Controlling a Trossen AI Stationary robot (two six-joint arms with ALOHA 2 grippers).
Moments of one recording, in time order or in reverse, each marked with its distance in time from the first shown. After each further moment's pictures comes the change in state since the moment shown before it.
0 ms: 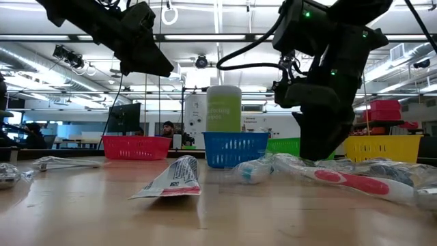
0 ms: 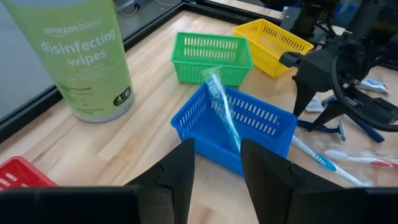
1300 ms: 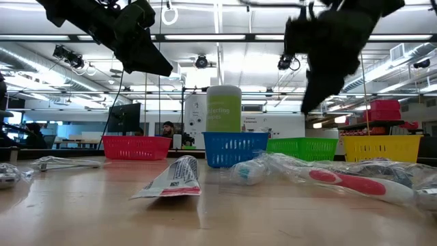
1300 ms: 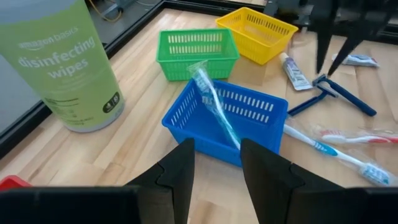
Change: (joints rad) left arm -0.001 0.000 0.001 -0.008 0.048 0.110; right arm 0.018 -0.281 -0.003 -0.061 -0.015 -0.283
